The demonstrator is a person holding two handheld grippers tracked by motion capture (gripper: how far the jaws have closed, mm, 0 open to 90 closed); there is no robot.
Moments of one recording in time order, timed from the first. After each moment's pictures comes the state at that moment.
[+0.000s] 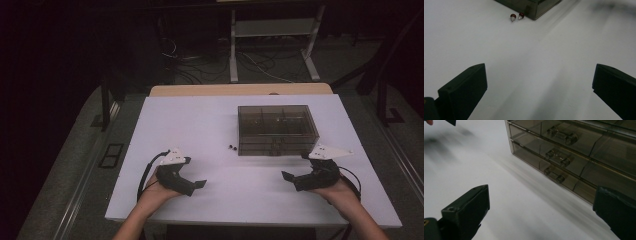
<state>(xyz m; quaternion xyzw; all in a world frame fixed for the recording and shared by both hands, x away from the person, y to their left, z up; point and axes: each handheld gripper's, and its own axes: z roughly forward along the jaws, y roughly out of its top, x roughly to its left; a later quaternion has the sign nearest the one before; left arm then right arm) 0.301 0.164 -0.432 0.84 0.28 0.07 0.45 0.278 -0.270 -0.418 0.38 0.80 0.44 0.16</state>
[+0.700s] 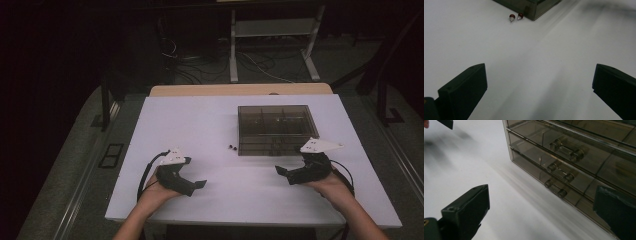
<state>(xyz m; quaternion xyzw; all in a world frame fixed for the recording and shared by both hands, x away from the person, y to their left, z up) 0.301 0.163 -0.433 0.84 0.28 0.07 0.45 0.294 -0.254 -0.415 0.37 0.80 0.44 0.16</state>
